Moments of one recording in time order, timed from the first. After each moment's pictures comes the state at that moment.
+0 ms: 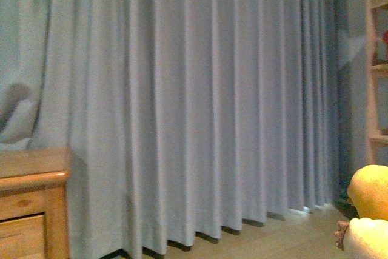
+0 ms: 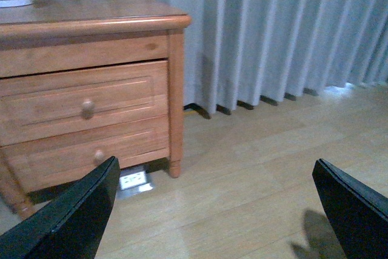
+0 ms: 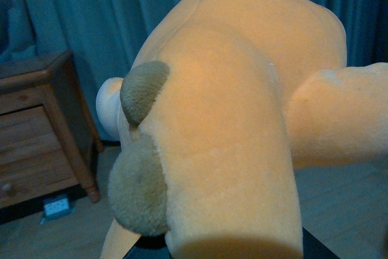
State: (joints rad) left arm 0.00 0.00 0.01 -0.01 0.00 -0.01; right arm 0.29 0.05 0.01 0.13 0.20 0.16
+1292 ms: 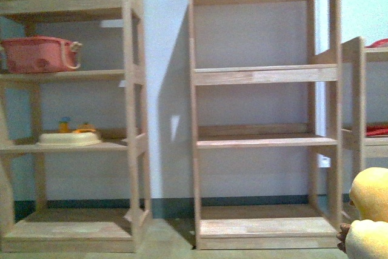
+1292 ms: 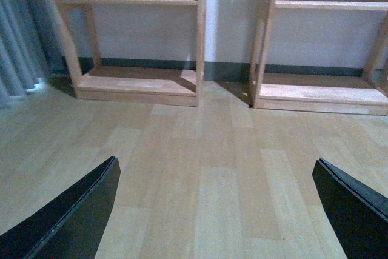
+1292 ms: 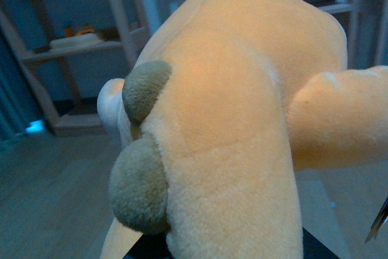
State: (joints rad) left arm 0.00 0.00 0.01 -0.01 0.00 -0.01; right arm 0.29 0.05 0.01 0.13 0.20 0.16
